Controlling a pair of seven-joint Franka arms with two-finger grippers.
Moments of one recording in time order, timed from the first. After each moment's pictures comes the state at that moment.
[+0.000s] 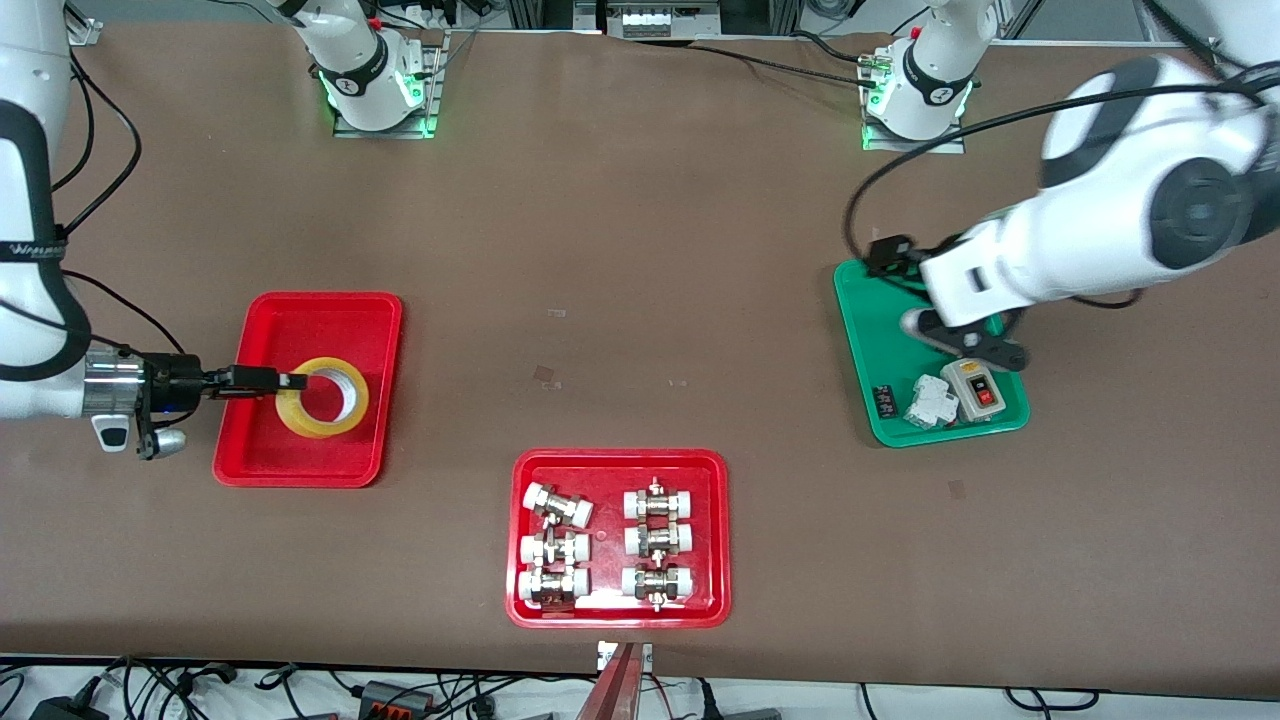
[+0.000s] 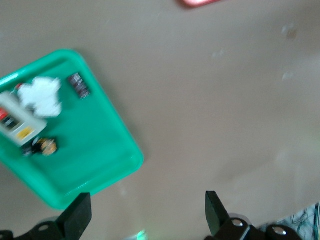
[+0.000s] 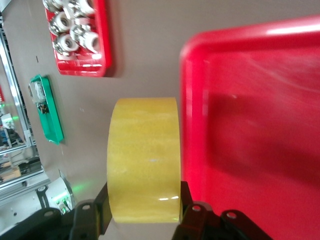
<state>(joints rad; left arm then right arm) 0.43 0.32 -0.77 -1.49 -0.04 1.46 -0.02 -0.29 0.66 0.05 -1.54 0.68 1.68 -0.55</state>
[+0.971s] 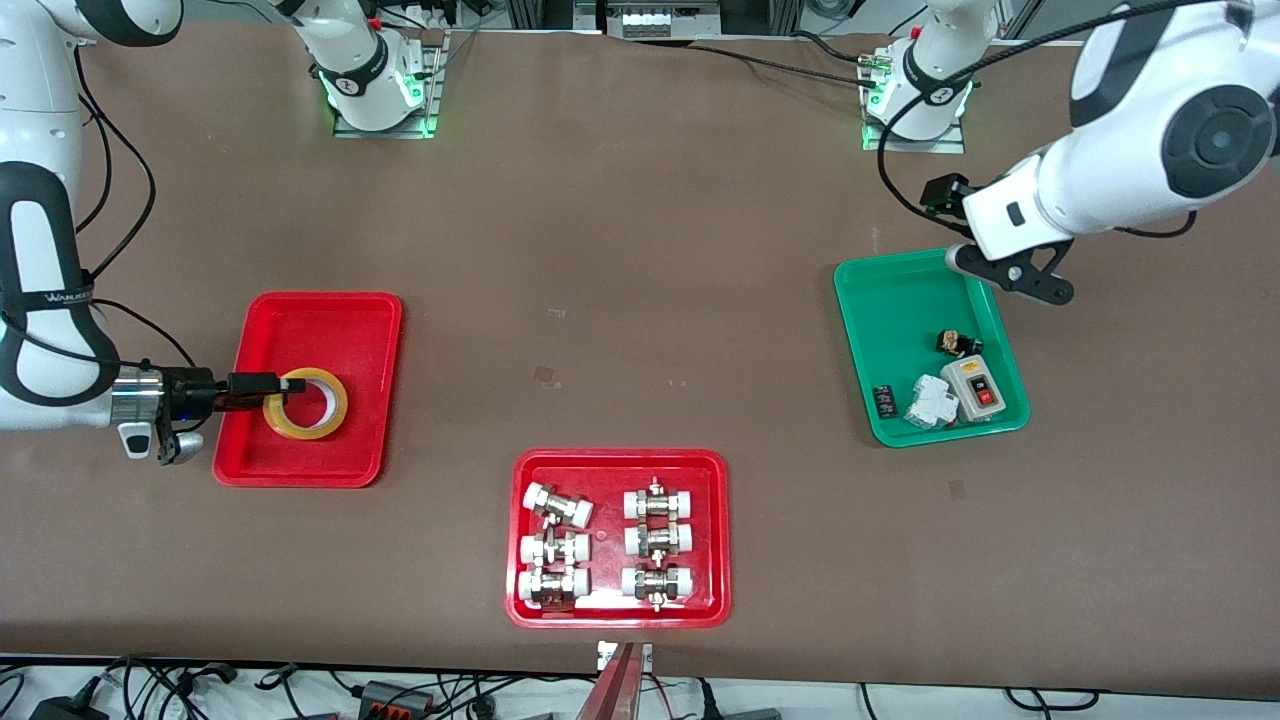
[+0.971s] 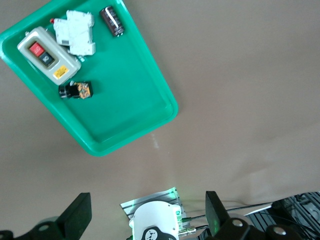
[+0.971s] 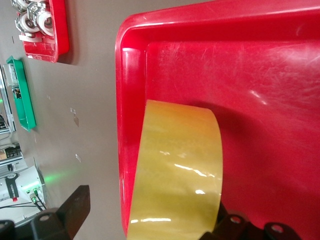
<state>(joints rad) 0.53 0.06 -0.77 -1.76 -0.04 1.43 0.07 -0.32 0.78 0.07 -1.50 0.62 1.74 -0.68</state>
